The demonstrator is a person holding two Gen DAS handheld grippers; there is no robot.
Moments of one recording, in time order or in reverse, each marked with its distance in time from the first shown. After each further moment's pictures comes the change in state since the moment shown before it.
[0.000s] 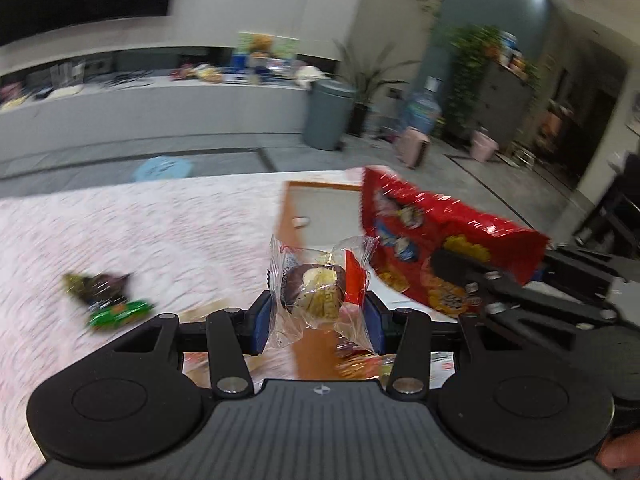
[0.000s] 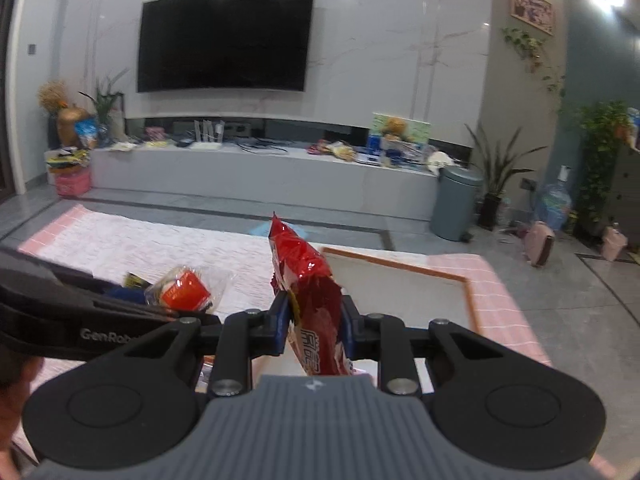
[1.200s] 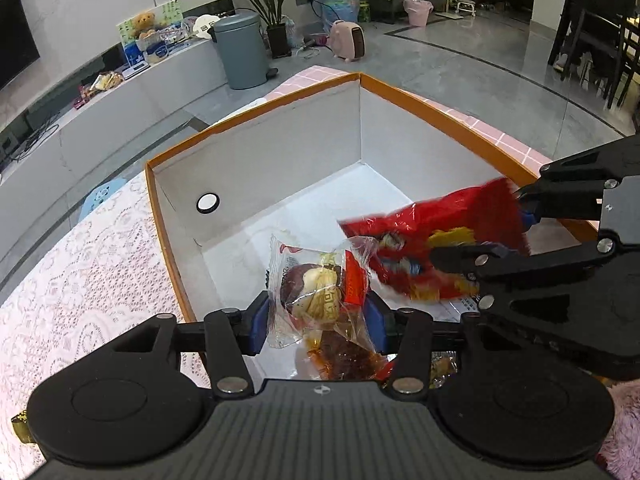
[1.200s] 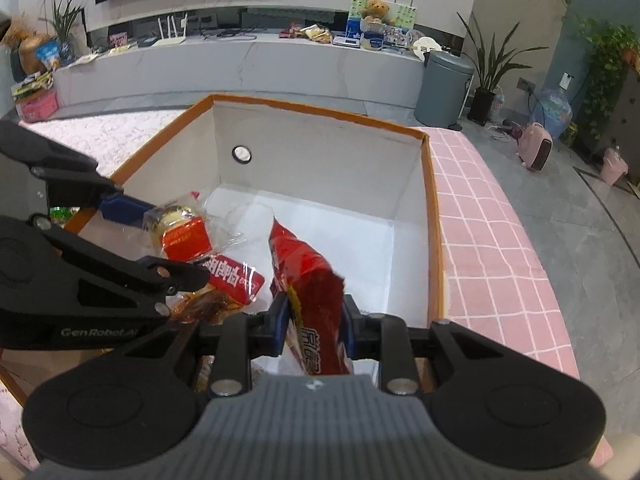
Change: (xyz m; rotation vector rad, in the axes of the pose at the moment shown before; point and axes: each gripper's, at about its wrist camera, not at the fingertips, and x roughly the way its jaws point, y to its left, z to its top) left arm 0.140 -0.060 -0.014 0.448 0.238 0.032; right arm 0.116 -0.099 -0.053 0.024 0.350 0.000
